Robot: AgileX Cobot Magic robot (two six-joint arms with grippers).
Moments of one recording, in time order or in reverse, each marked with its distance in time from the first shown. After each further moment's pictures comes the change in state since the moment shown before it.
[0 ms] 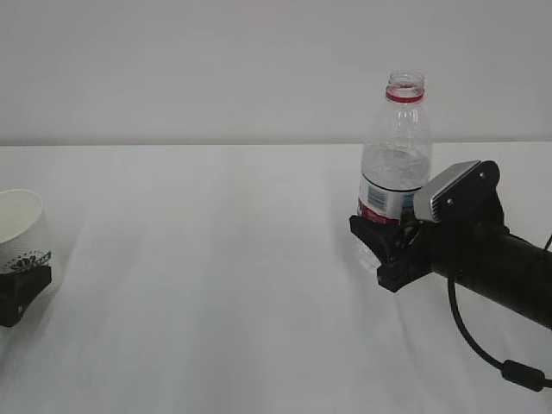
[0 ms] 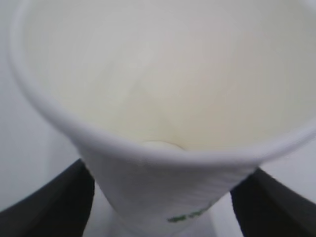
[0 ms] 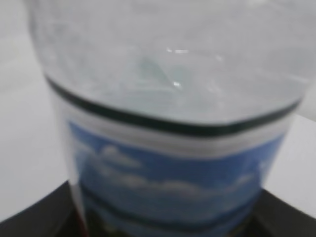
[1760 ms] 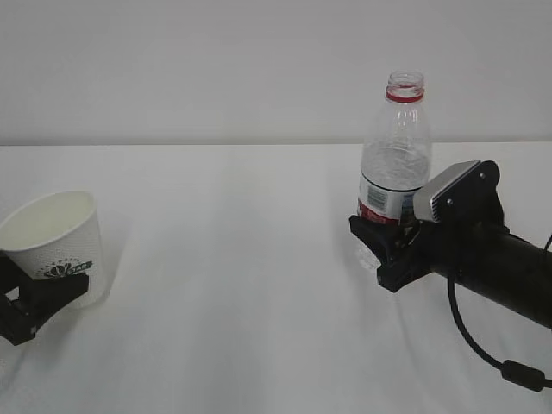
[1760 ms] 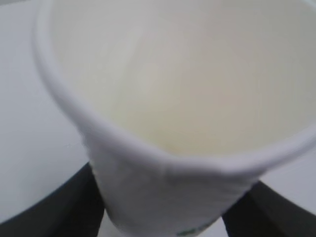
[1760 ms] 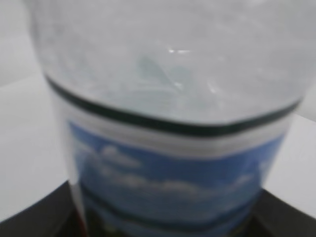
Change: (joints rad) left arm 0.000 -0.017 -0.060 0.415 0.002 -0.077; right arm 0.000 0.000 0.000 0.000 0.000 0.000
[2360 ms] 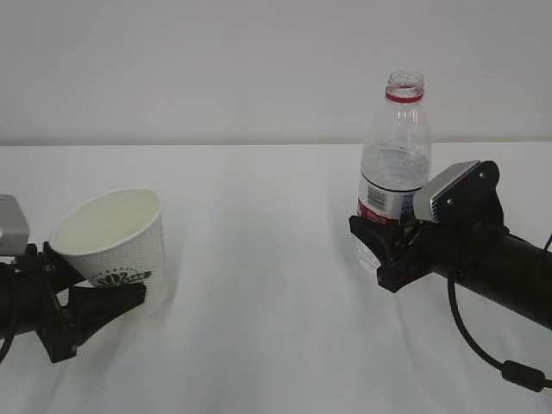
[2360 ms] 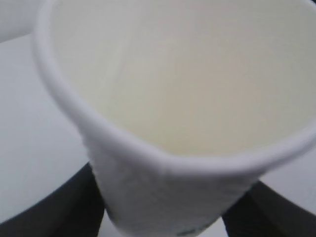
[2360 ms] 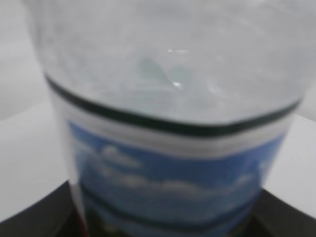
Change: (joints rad) left arm -0.232 -0.107 0.000 0.050 0.000 -0.087; right arm 0.000 0.000 0.000 -0.001 0.000 0.000
